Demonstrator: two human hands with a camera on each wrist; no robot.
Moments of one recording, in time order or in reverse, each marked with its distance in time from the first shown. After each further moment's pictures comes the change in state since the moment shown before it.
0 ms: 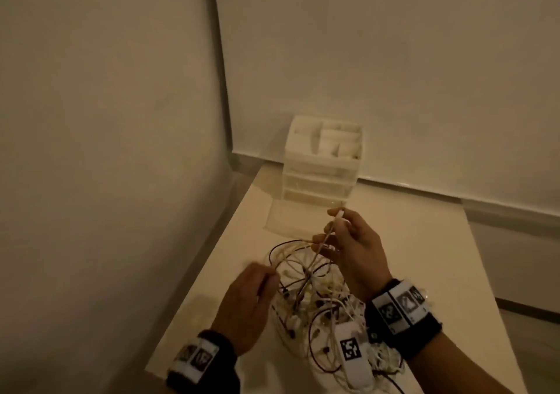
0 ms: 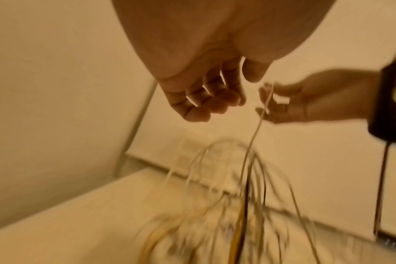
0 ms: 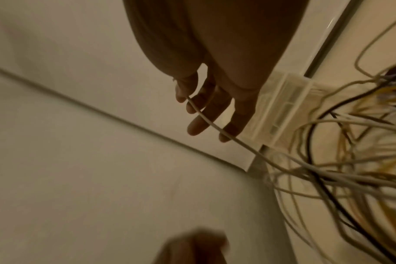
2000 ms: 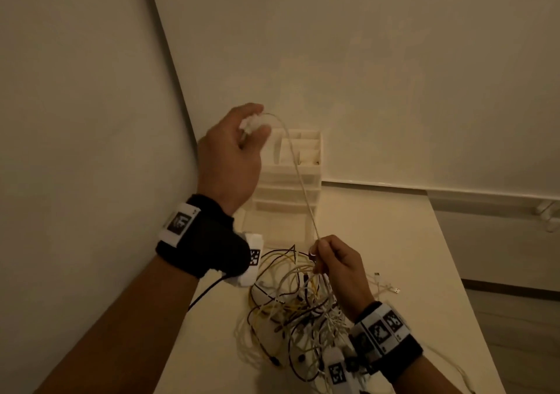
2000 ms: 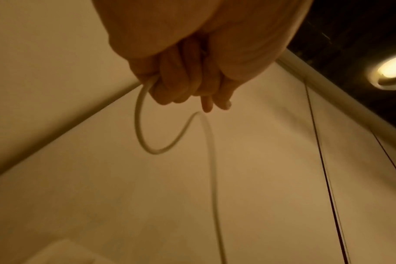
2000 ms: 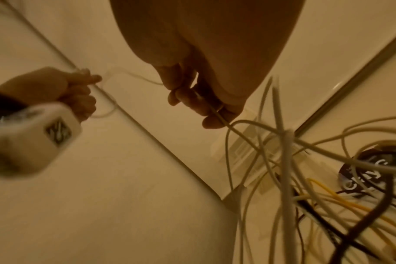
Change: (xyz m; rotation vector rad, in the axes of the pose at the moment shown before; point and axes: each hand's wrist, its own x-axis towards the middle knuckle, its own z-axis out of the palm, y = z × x) left_hand 0.157 0.168 -0.039 -0.112 0.495 0.354; right_hand -0.013 0.021 -0.079 -0.336 0.060 -0.149
